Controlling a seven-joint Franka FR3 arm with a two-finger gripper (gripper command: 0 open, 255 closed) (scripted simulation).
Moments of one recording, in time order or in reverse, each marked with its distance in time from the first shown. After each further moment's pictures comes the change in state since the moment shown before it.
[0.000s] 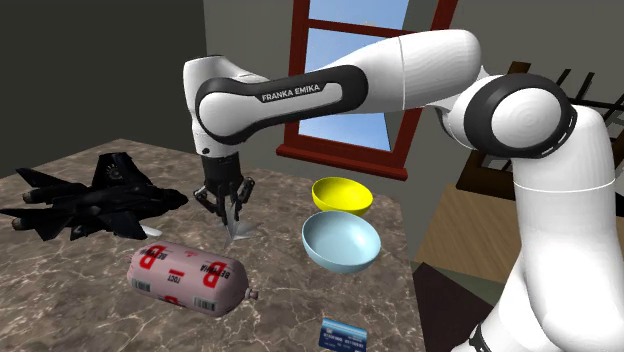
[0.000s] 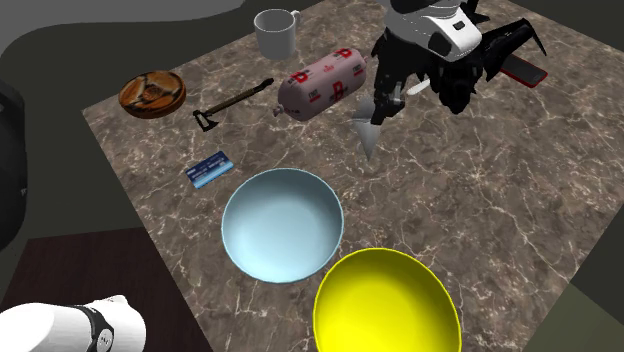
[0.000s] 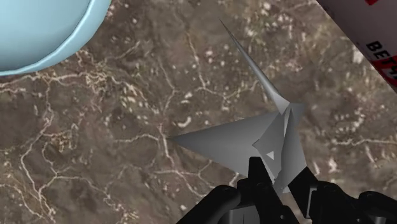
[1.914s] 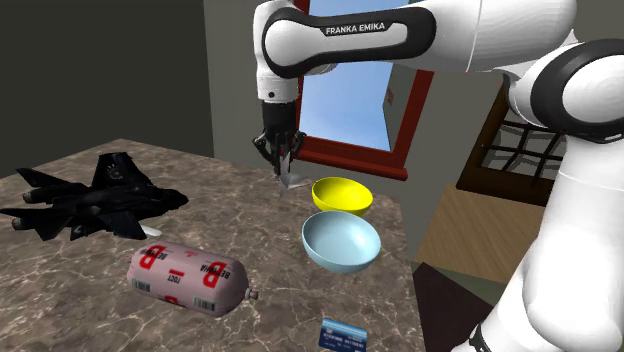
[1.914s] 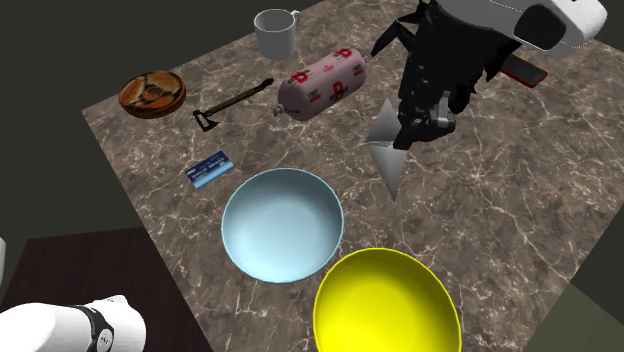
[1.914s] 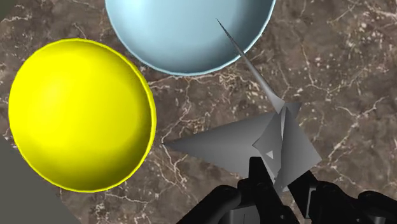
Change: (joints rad) arm -0.173 -0.285 -0.048 -0.131 0.075 -0.140 -0.222
